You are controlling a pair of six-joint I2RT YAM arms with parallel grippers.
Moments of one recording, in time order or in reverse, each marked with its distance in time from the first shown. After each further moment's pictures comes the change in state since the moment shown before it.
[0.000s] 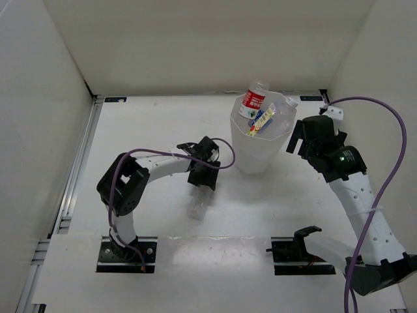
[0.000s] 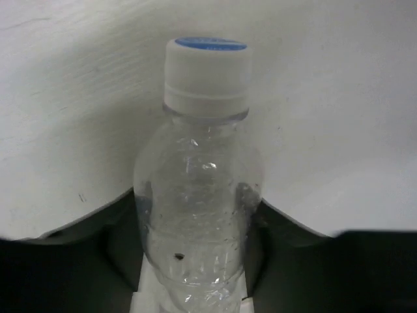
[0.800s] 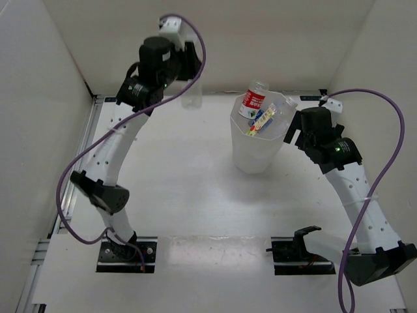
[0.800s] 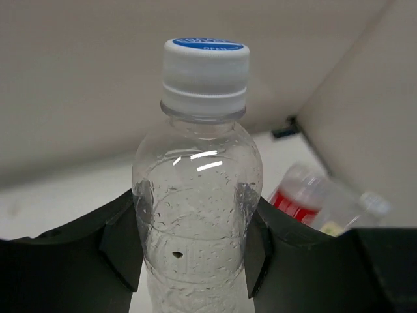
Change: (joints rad) left arm 0.262 -0.076 0.984 -0.047 -0.141 0.233; right arm -0.021 0.079 0.042 0.077 -0.010 0.033
